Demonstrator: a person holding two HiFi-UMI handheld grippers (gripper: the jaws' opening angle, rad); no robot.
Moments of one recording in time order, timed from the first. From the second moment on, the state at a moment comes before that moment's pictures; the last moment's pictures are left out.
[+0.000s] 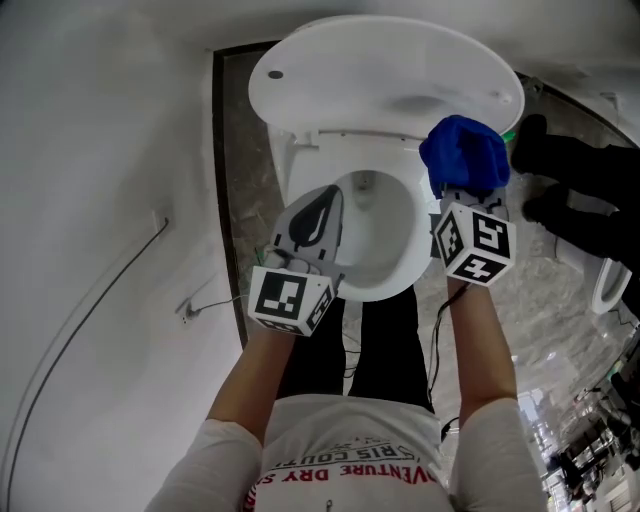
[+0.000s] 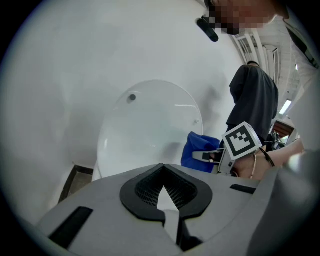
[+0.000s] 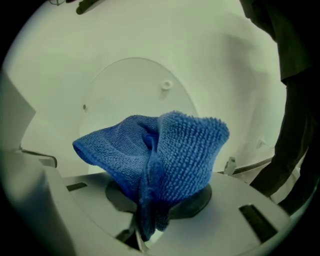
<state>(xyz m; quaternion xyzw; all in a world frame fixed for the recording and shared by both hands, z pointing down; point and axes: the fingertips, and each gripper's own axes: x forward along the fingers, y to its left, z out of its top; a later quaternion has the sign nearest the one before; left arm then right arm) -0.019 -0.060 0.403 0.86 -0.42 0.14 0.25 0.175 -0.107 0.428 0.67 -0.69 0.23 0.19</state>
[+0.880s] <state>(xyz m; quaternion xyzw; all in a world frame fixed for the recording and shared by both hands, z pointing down) -0.178 -0.053 0.453 0.79 -0.52 0.14 0.29 -0.089 -0.149 0.521 0.48 -0.82 0.22 0.22</state>
